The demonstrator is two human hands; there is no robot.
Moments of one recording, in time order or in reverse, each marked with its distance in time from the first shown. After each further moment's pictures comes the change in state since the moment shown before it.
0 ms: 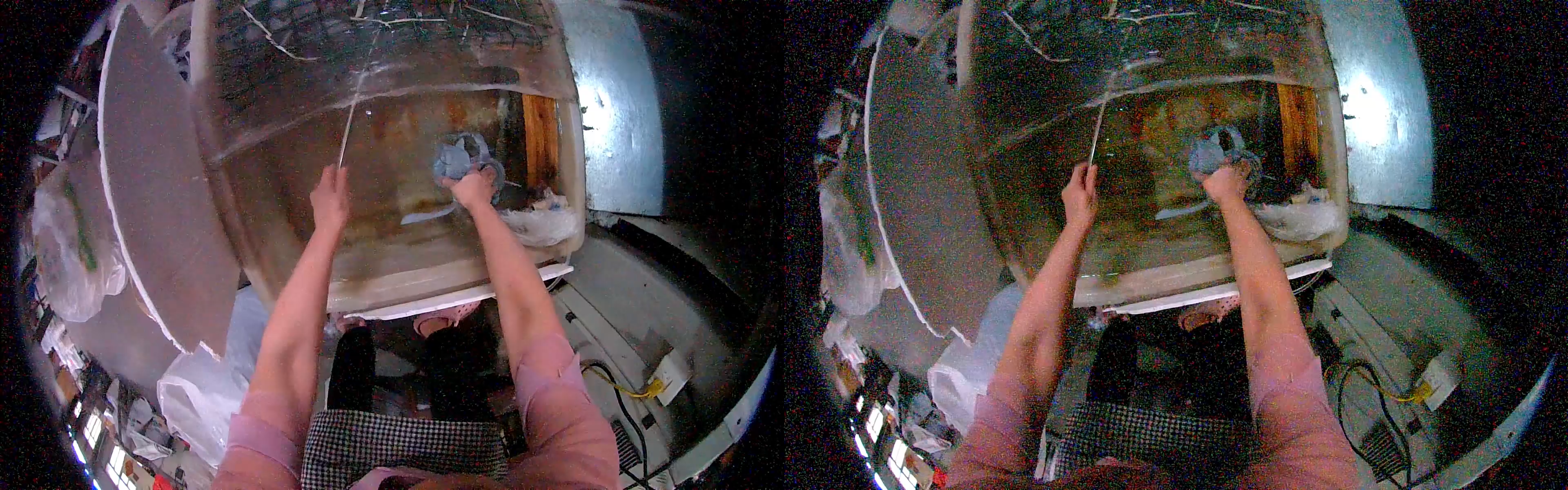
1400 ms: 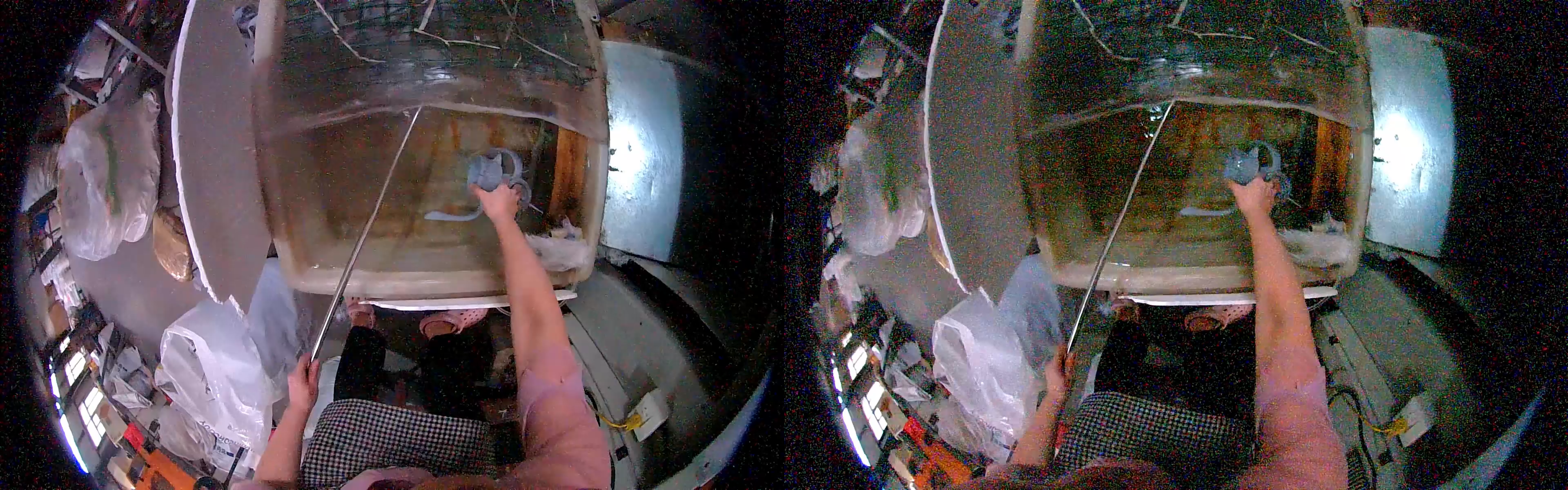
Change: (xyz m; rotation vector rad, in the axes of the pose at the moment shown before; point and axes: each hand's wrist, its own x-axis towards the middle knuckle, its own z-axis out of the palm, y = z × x) left_hand -0.341 -0.112 -0.188 0.097 -0.163 -0.376; right_hand -0.002 -0.013 -0.011 0.055 0.113 -0.041
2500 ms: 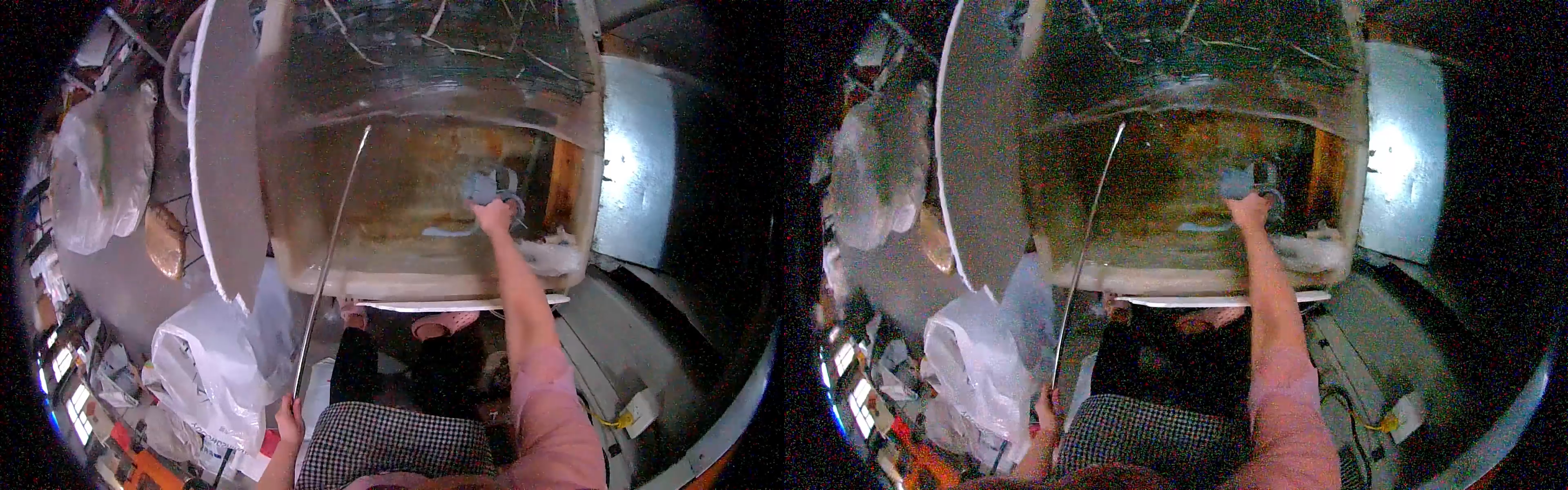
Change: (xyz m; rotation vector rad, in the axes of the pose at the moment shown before) left_hand -0.079 -0.050 -0.029 0.148 0.048 -0.144; right_hand -0.007 0.005 0.003 -0.109 -0.187 0.015
